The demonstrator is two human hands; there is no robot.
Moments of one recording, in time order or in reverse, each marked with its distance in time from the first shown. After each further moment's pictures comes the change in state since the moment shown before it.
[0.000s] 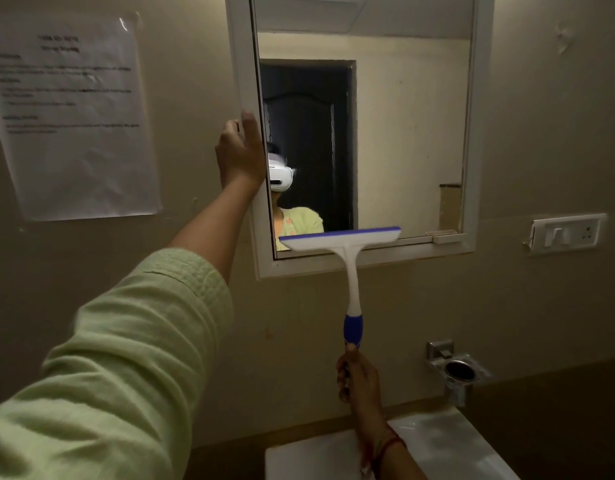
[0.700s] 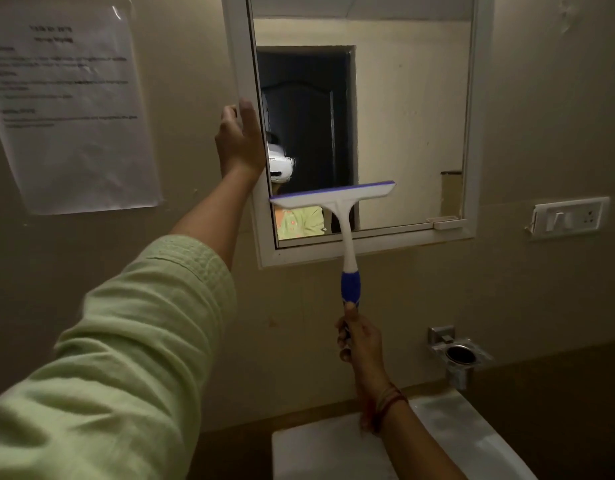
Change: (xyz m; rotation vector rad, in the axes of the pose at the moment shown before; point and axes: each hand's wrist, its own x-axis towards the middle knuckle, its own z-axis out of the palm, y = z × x) left_hand 0.002 -0.001 -0.001 -0.042 -0.014 -0.021; right_hand 0.002 -0.035 0.012 0.025 -0.020 -0.092
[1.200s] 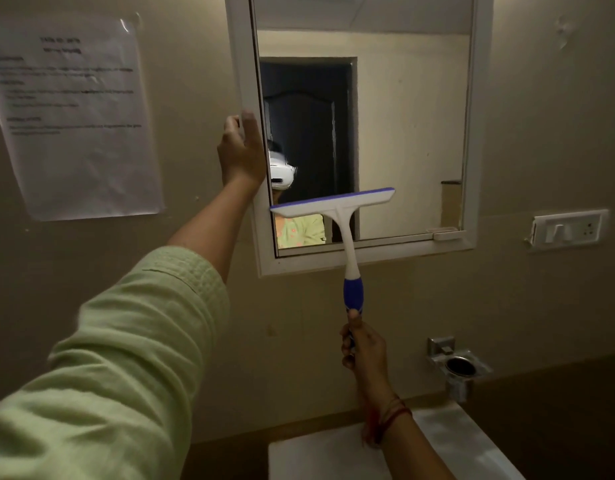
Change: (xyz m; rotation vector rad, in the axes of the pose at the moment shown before) left_hand 0.000 -0.002 0.001 -0.004 -0.003 0.003; right_hand 0.003 -0.006 -0.004 0.055 0.004 0.005
